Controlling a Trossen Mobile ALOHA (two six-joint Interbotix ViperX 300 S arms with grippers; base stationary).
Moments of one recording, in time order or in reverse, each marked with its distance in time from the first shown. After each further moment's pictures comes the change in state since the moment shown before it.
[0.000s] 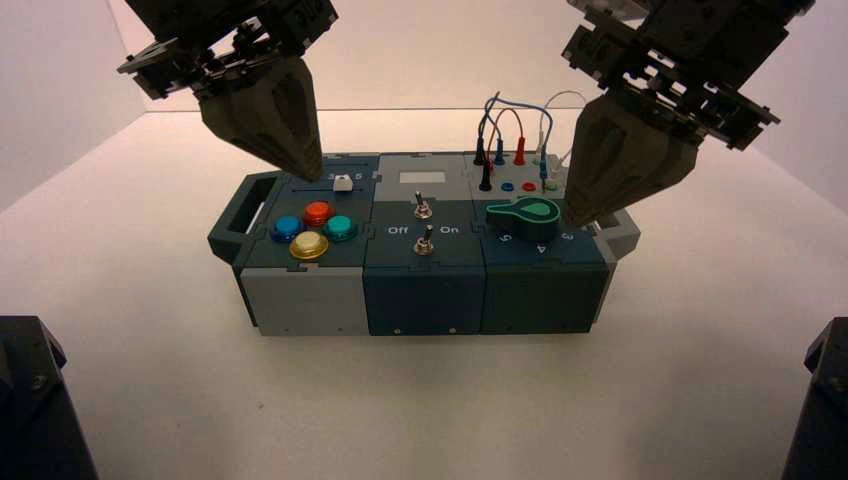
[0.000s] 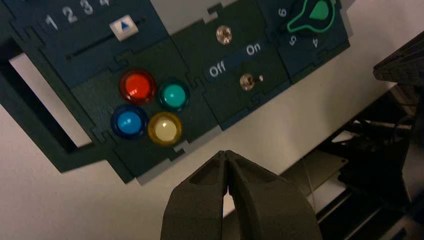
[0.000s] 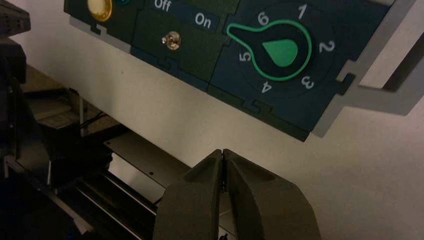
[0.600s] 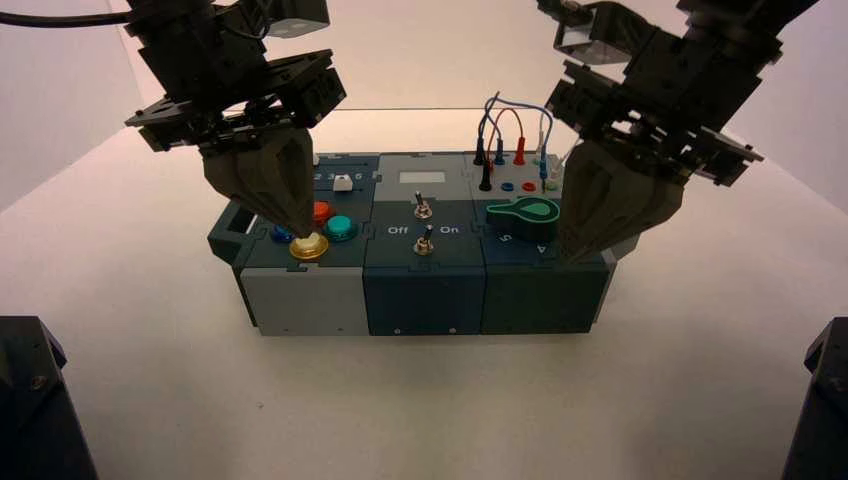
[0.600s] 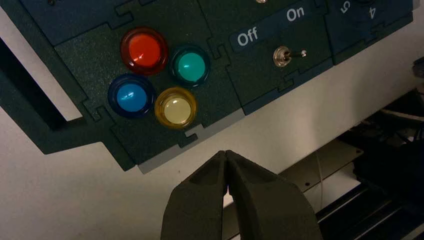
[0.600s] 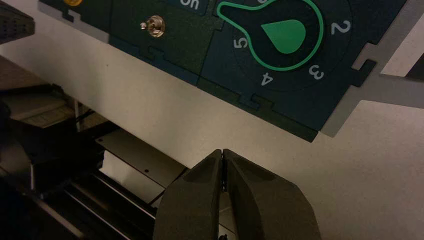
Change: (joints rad) left arm -0.002 0.121 0.026 -0.006 -0.038 -0.021; right arm 0.035 0.094 0.026 0.021 -0.081 -0.009
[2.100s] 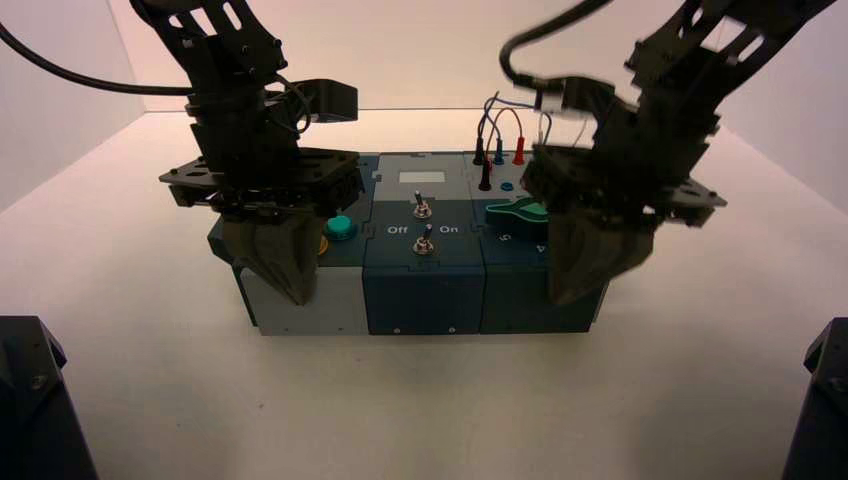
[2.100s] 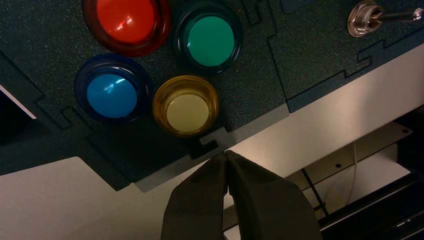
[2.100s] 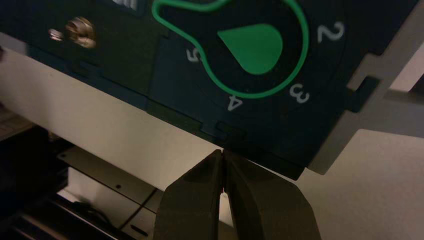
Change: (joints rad) left arm -0.021 0.261 -0.032 0.009 -0.021 0.032; right arm 0.017 0.238 0.000 -0.006 -0.170 -0.018
